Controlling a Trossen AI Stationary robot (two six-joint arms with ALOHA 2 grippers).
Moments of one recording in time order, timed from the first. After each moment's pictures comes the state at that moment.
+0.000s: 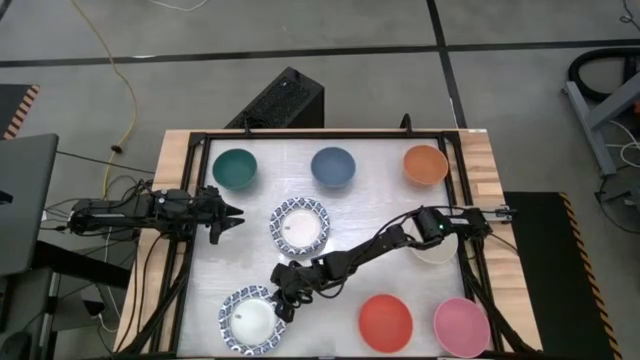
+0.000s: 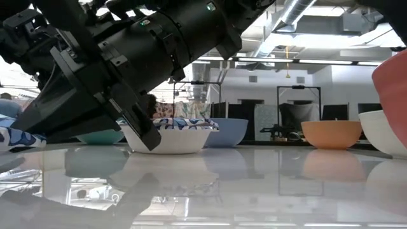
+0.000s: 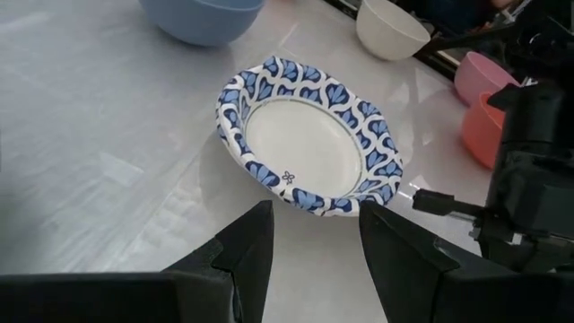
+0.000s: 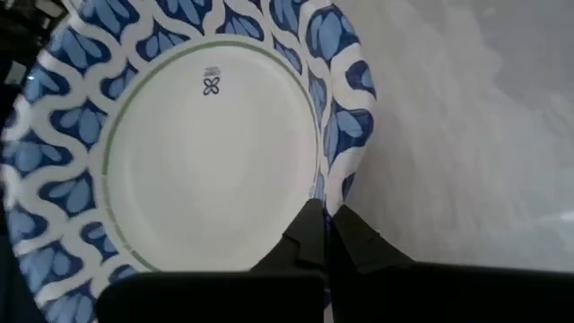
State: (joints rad) left arm -0.01 0.10 0.22 -0.47 -0.12 -0.52; right arm 0.34 2.38 1.77 0.03 -0.02 0.72
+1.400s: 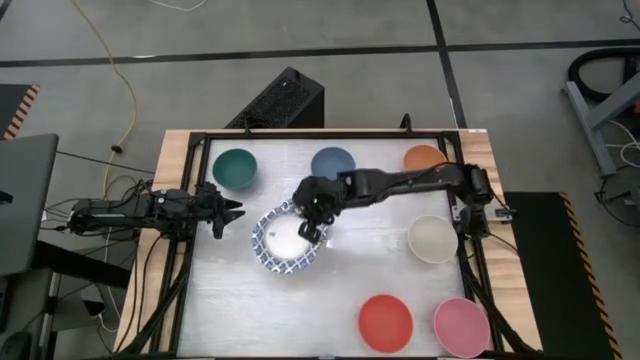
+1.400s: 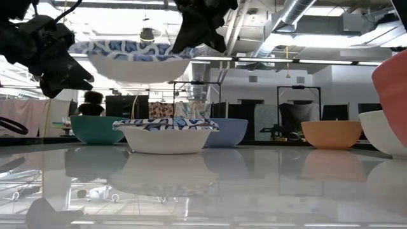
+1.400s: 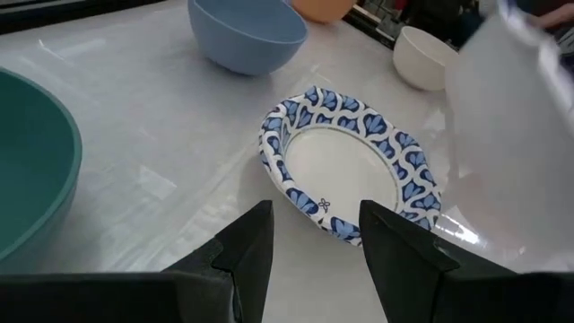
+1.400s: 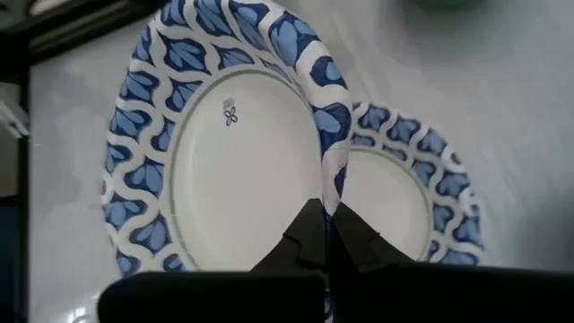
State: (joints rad) left arm -0.01 0.10 0.22 -0.45 -0.25 -0.52; right arm 0.03 1.88 1.77 -0.70 0.02 0.37
